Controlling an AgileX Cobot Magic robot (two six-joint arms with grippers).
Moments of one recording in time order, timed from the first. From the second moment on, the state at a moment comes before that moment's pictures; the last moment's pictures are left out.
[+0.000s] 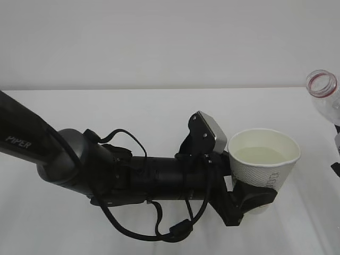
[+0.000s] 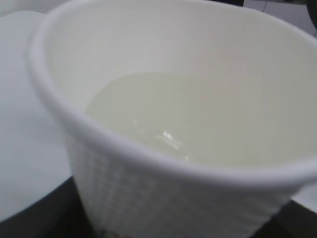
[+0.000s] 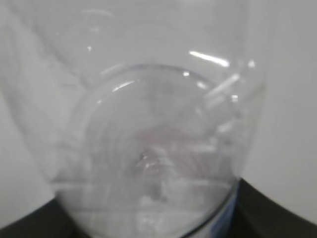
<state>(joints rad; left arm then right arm) -0.81 2.17 -1.04 0.73 -0.92 -0.55 0.04 1.47 -0.18 0.02 -1.11 -0.88</state>
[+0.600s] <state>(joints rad) -0.81 2.17 -1.04 0.73 -0.92 -0.55 0.04 1.47 -0.18 0.02 -1.11 -0.38</state>
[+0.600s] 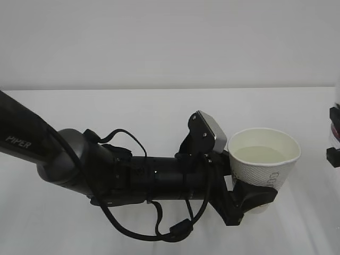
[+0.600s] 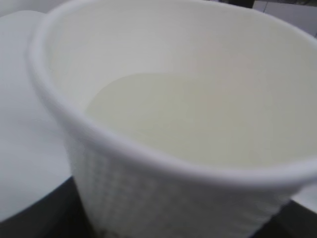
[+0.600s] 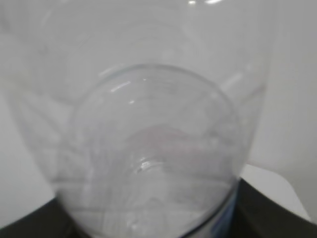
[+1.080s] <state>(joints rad) -0.81 2.17 -1.04 0.73 -0.92 -0.55 0.04 1.47 -0.18 0.02 -1.11 -0.03</state>
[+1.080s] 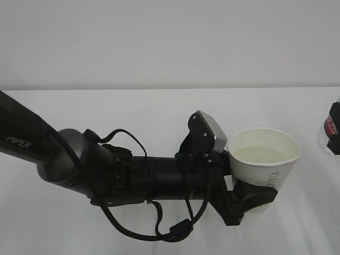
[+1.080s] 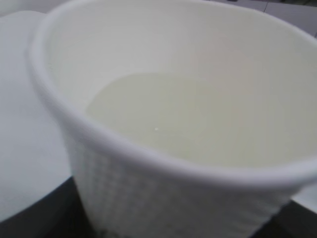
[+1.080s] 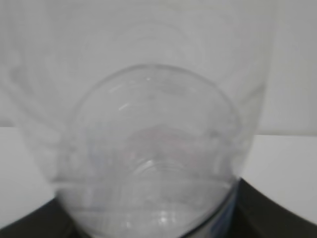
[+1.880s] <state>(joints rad) -0.81 2.17 -1.04 0.73 -0.93 -0.55 0.04 1.60 -0.23 0.05 -1.11 0.03</state>
